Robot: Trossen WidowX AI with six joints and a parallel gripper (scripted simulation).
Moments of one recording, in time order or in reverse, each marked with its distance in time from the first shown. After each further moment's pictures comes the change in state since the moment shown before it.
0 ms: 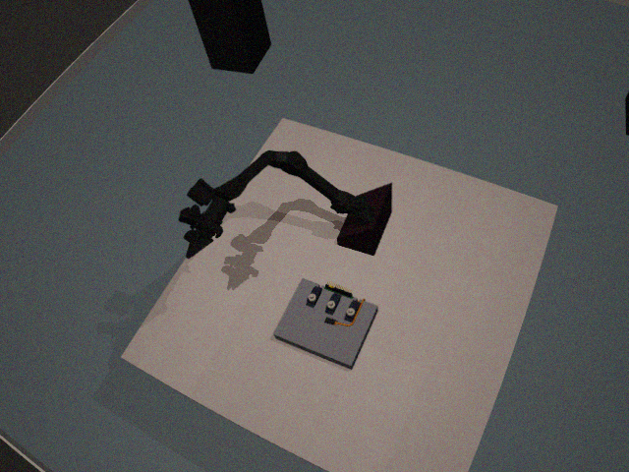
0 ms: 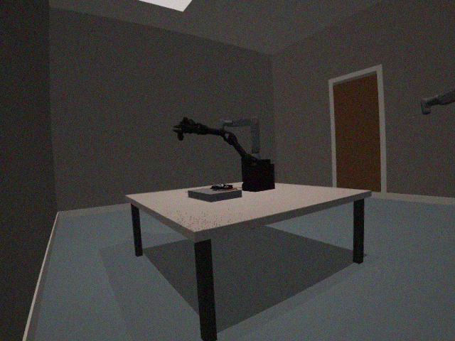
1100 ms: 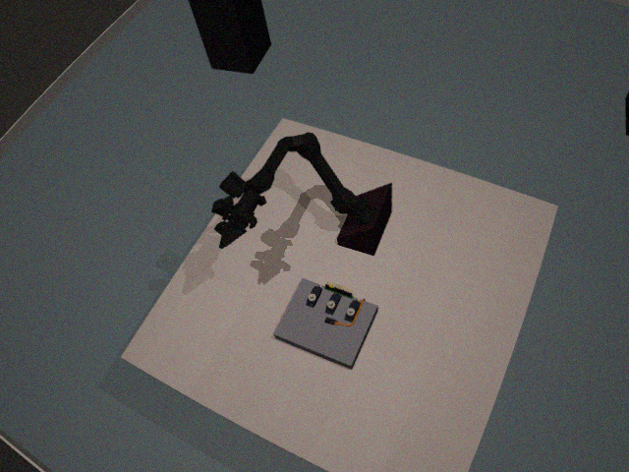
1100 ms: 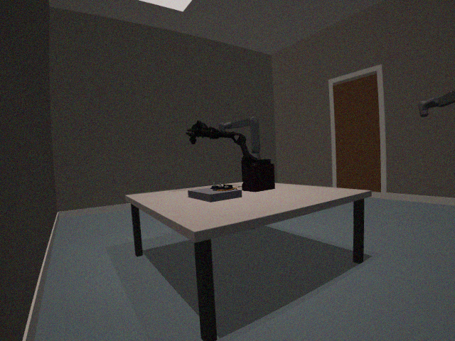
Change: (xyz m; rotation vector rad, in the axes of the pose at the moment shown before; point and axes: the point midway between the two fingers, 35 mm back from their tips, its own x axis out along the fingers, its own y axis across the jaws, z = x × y) arm -0.076 0.021 -0.068 -0.017 -0.004 0.028
